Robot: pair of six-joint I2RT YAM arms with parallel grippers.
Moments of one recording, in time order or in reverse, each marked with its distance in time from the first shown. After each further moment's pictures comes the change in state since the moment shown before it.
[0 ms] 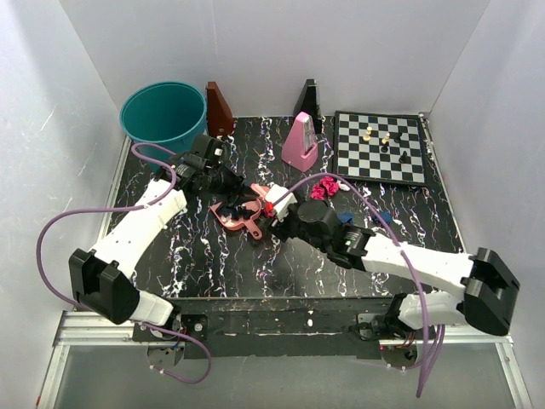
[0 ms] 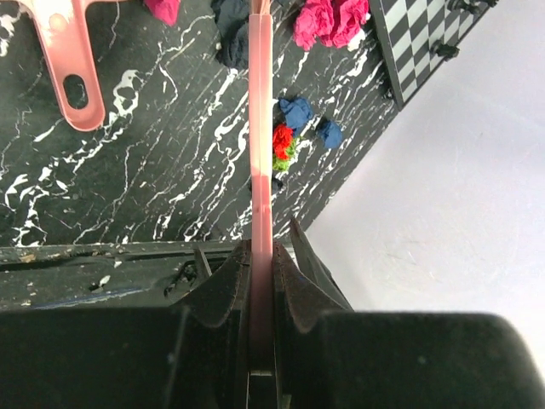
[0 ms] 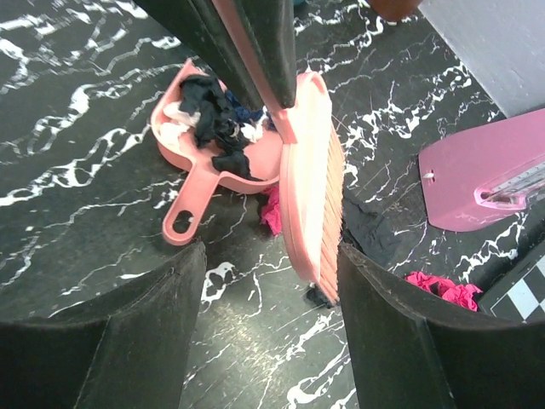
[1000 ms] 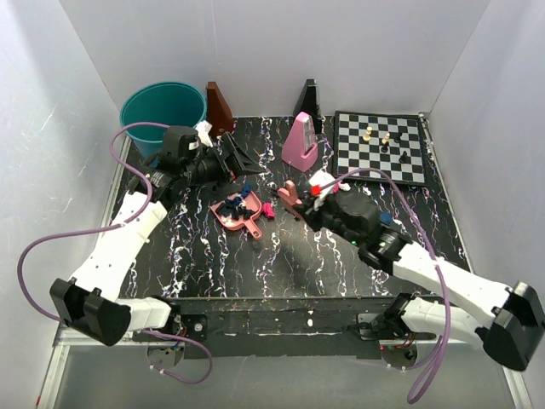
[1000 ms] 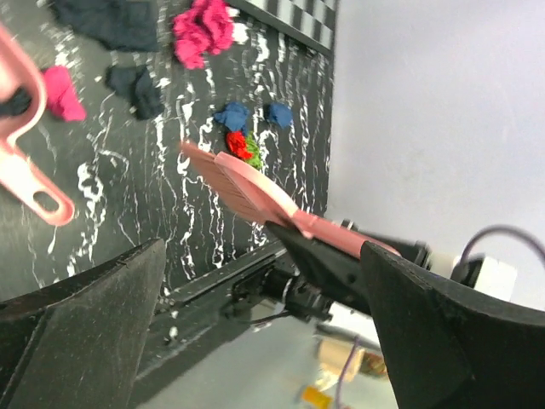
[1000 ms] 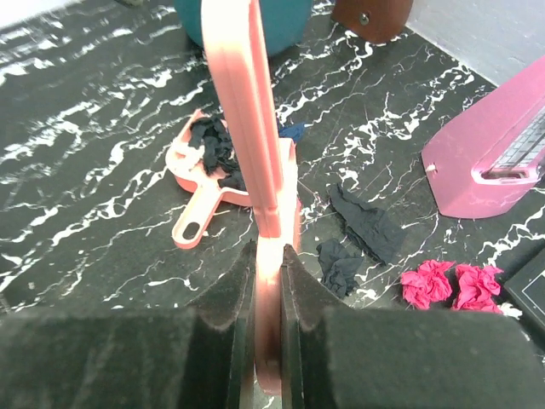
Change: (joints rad) left arm 0.074 -0.132 0.006 0.146 0.136 0.364; right arm -0.179 -0.170 -0.113 0.051 -0.183 0.126
